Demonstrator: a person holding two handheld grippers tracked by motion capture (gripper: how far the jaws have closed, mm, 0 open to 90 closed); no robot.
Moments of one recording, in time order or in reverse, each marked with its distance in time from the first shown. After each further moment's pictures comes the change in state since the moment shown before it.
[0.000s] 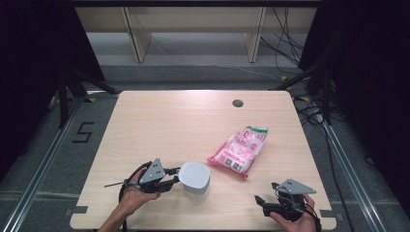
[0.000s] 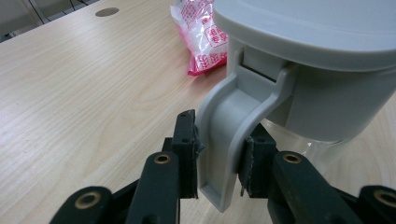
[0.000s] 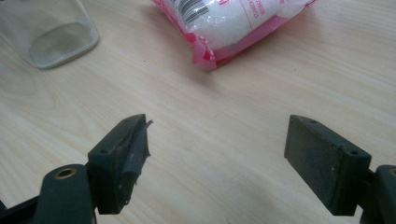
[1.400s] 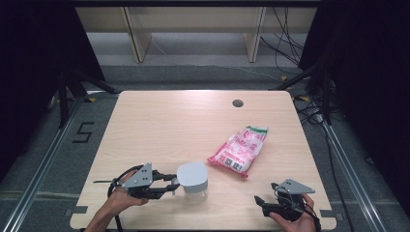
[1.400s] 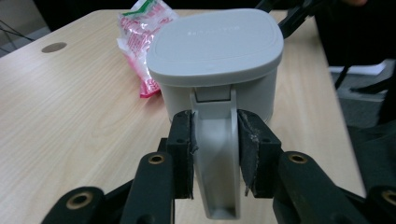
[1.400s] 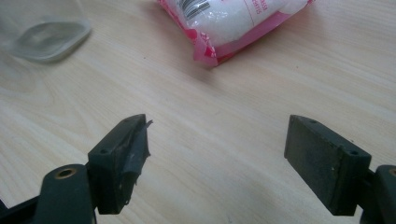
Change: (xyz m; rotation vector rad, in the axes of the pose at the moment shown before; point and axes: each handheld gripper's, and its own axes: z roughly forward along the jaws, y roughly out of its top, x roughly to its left) left arm -0.002 0.004 -0.027 -0.061 -0.205 0.120; right arm 0.000 0.000 0.003 0.014 0.022 0.006
